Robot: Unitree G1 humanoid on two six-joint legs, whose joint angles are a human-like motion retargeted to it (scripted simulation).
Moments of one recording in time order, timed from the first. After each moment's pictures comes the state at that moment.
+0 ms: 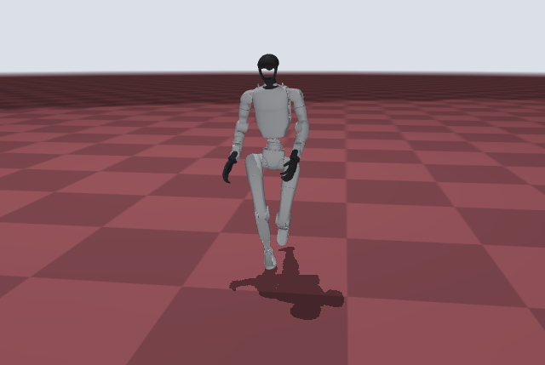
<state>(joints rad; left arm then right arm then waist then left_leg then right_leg) -0.11 0.20 -0.43 0.81 -0.36 -0.21 0.07 0.07 -0.33 0.29 0.88 0.33 -0.19 -0.28 -0.20 0.14 0.16 -0.17 -0.08 -0.04 1.39 -0.24 -0.22 -0.57 0.25 -0.10 1.02 -0.31 0.07</state>
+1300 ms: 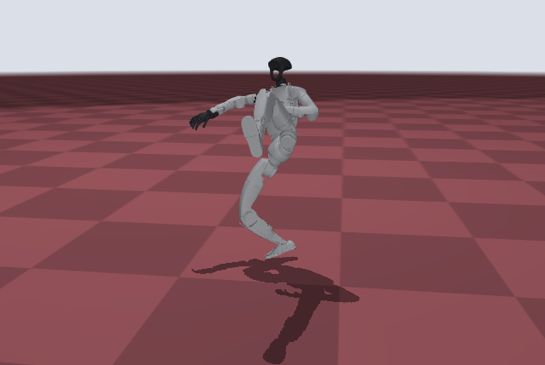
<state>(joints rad) -0.02 0.76 -0.64 -0.70 -0.38 -0.38 0.02 -0.86 -1.49 1.40 0.52 -0.41 -0.15 -0.14 0.27 -0.52 0.52 -1.57 0.58 0.10 1.57 -0.52 0.05 -0.02 -0.91 0.12 1.31 -0.64 0.25</state>
